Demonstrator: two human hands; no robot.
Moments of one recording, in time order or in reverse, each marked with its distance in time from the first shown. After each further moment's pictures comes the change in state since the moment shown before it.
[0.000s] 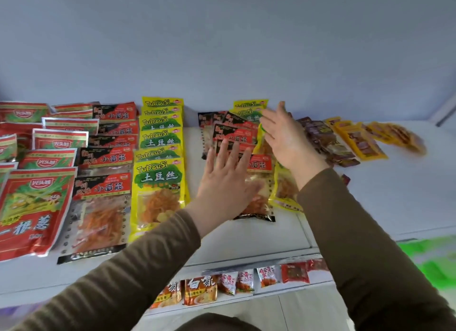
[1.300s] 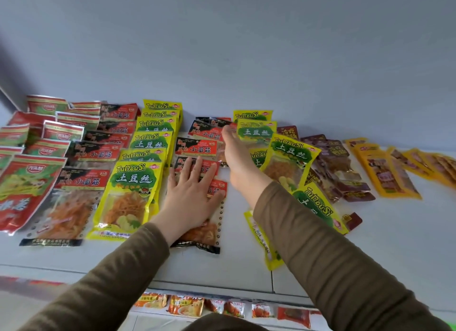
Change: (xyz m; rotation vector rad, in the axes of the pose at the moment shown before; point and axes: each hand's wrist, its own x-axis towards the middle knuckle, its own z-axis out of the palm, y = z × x) left_hand 0.021 -0.011 0.045 0.107 -0.062 -0.398; right_hand 0.043 0.045 0.038 -0.091 -0.198 0.118
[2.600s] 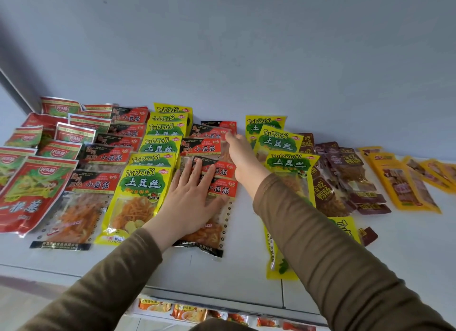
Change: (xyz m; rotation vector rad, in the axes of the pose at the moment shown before) left_hand -0.004 -0.019 -0.012 -0.072 0.000 0.008; right_hand 0.045 0.001 0.013 -0.012 0.100 0.067
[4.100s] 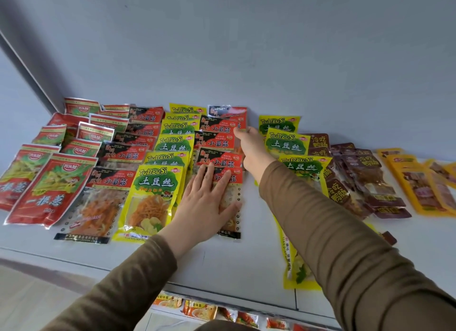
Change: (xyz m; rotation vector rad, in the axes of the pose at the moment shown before) left_hand -0.018 0.003 0.005 -0.002 0.021 0.011; right_hand 0.037 0.003 0.008 0.241 -0.055 -0.046
